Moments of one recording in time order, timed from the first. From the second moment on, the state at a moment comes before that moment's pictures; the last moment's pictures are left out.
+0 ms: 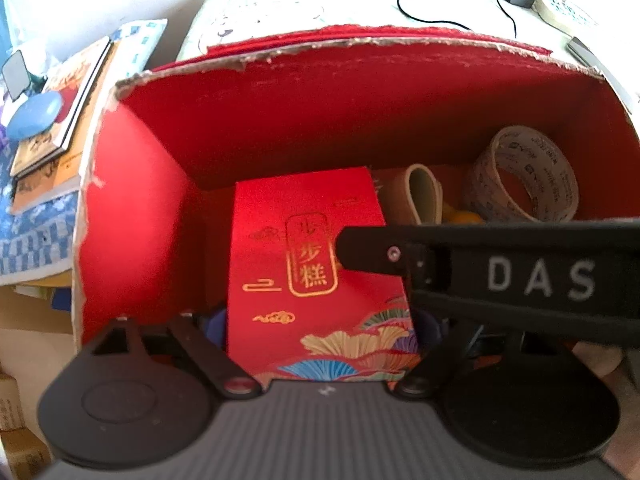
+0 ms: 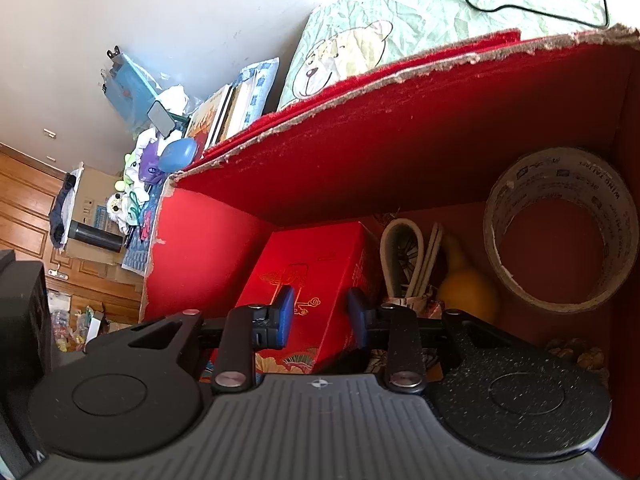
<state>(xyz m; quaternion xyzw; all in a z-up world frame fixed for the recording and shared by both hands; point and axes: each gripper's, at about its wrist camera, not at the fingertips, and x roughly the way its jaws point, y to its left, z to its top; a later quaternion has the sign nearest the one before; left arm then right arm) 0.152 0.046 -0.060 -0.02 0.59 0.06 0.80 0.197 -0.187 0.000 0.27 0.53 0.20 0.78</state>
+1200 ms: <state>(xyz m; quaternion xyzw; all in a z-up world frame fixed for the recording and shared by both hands) 0.169 0.033 -0.066 0.03 0.61 0.06 0.79 0.190 -0.192 -0.002 0.28 0.52 0.19 0.79</state>
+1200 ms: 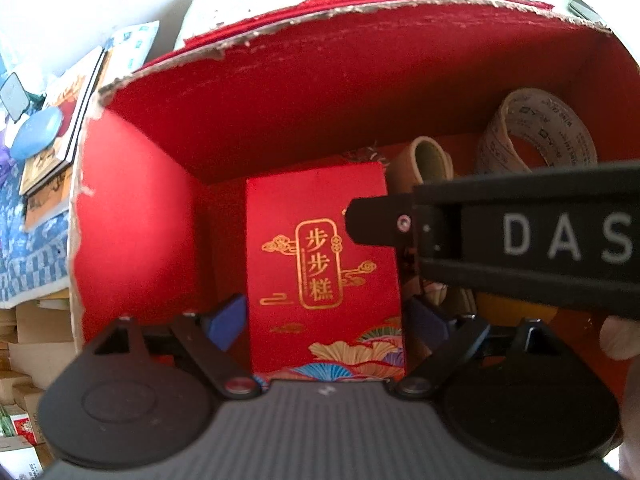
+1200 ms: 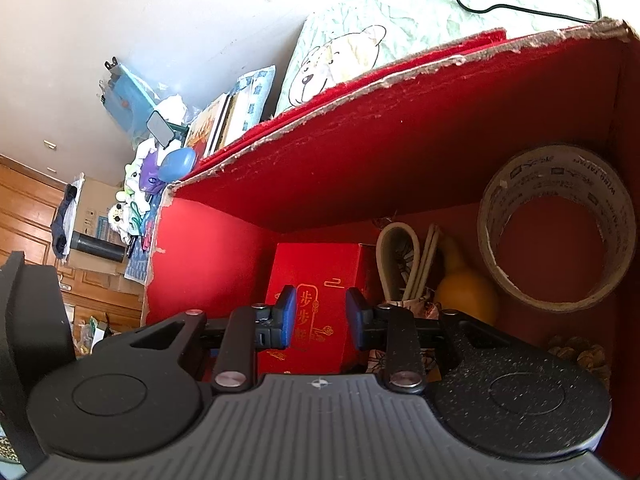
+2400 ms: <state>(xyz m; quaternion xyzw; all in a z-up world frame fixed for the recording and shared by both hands) 0.155 0.028 -0.056 0.06 0.58 0.08 0.81 0.191 -0.189 -0.001 0.26 0.53 0.16 0.79</state>
